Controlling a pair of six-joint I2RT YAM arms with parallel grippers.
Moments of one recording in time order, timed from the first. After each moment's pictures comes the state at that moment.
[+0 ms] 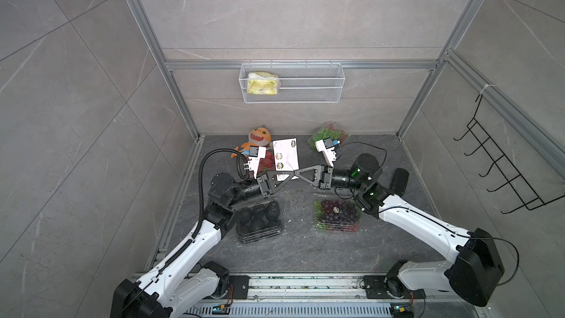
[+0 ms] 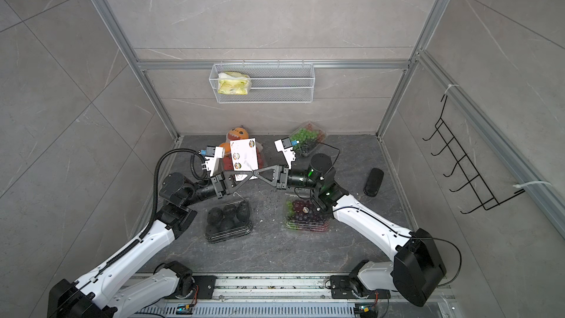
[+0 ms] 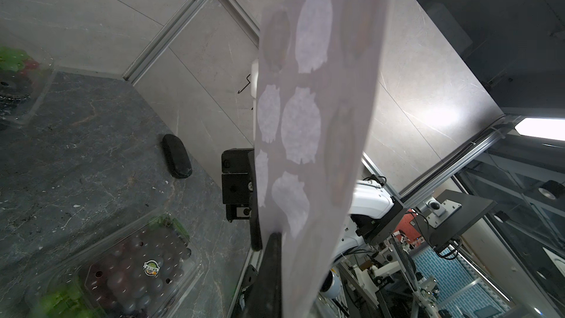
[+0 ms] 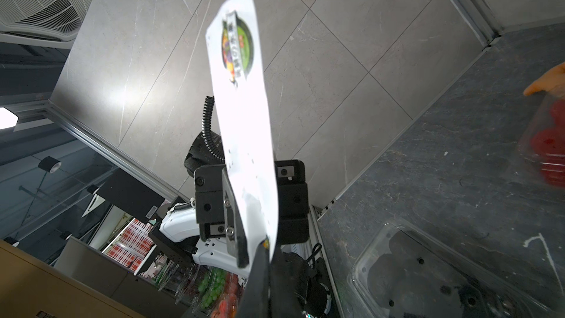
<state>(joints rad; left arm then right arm) -0.50 0.99 0.72 0.52 0.83 -0.99 0.65 1.33 0.97 0.52 -0.83 0.96</state>
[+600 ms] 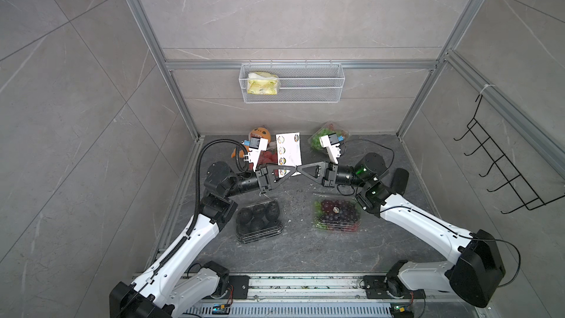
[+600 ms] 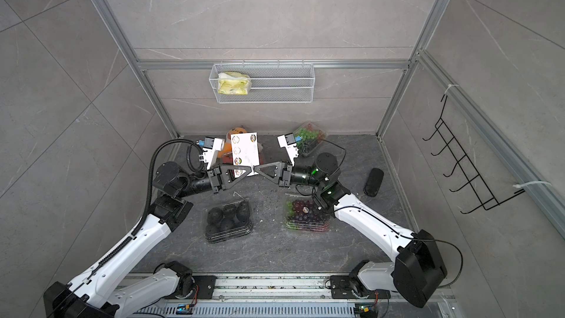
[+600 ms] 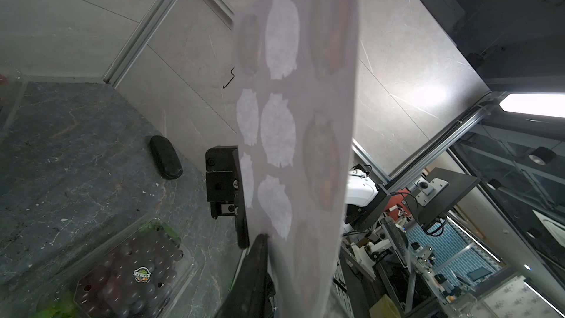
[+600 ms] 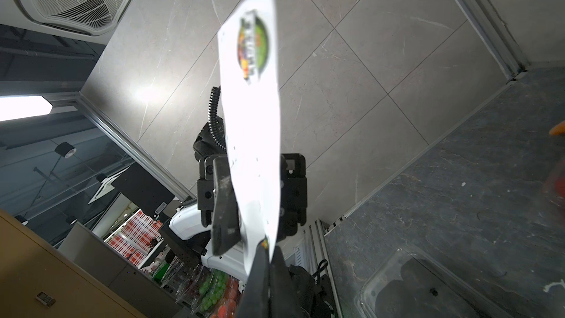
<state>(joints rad) -0.47 1.02 0.89 0.38 0.92 -0.94 0.63 1.33 0.99 0.62 -0.86 0.98</state>
